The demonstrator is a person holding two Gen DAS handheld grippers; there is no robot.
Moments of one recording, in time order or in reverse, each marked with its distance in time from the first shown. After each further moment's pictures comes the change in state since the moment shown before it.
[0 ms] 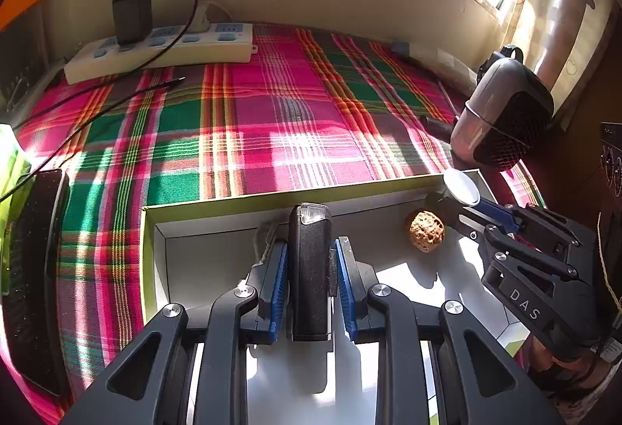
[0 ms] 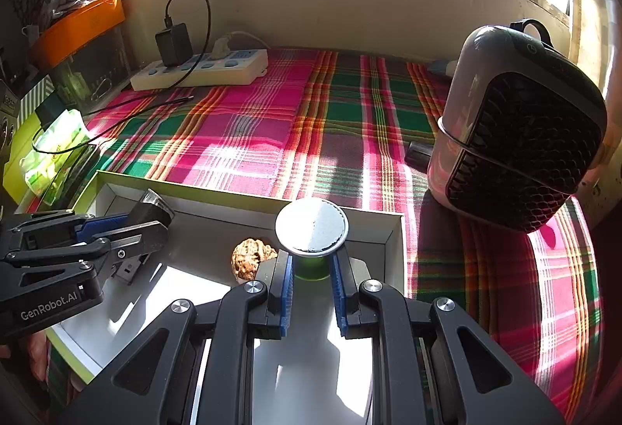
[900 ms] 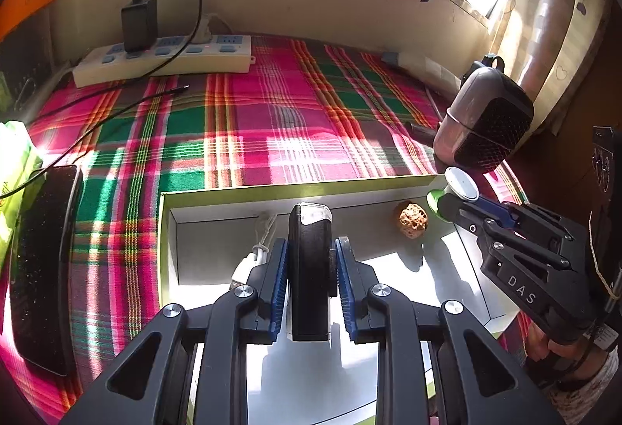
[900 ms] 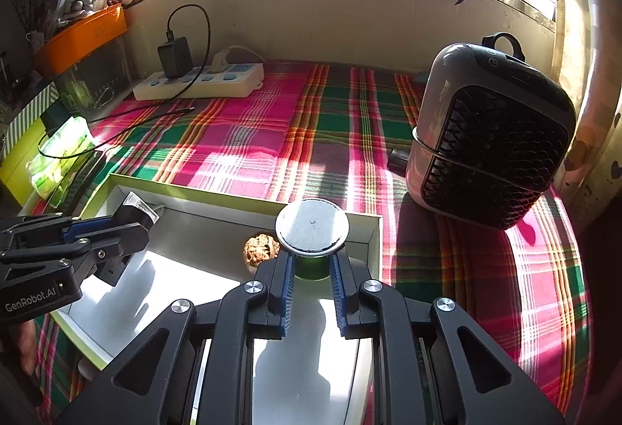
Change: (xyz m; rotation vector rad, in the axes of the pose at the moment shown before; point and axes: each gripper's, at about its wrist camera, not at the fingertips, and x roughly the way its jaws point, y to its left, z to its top) left arm -0.020 -0.003 -0.006 -0.002 -0.026 -0.025; right arm -0.020 -0.003 -0.004 -0.004 -0.030 -0.018
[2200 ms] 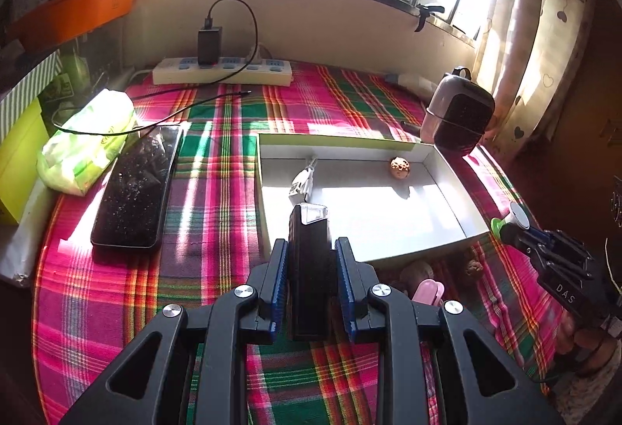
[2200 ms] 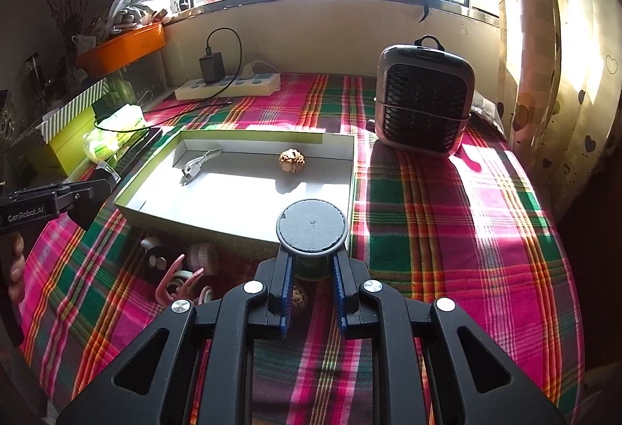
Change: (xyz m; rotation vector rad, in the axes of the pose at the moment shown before) left arm -0.109 0.013 -0.082 -0.005 -0.122 0.064; right arm -0.111 0.004 -0.086 0.024 -0.106 0.024
